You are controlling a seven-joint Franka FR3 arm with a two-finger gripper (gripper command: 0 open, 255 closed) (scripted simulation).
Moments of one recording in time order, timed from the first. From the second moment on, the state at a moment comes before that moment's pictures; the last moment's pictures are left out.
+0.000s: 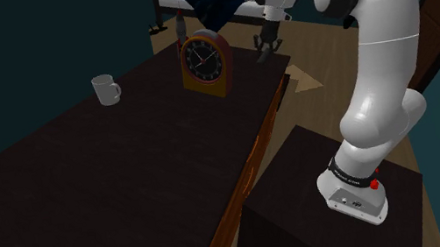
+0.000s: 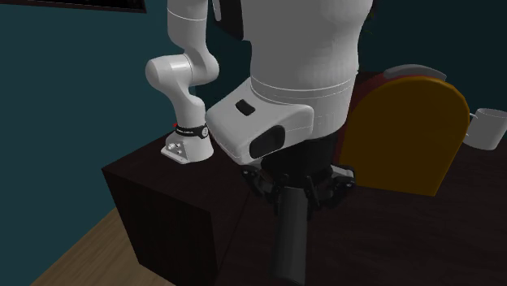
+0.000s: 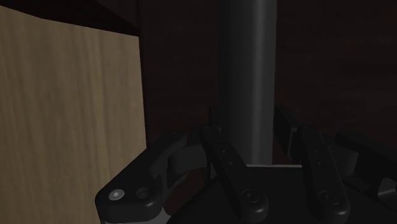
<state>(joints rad) -0.42 0.42 -0.33 -1.58 0.30 1.81 0.54</state>
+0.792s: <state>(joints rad) -0.42 0.39 -0.33 -1.46 0.28 1.66 0.57</state>
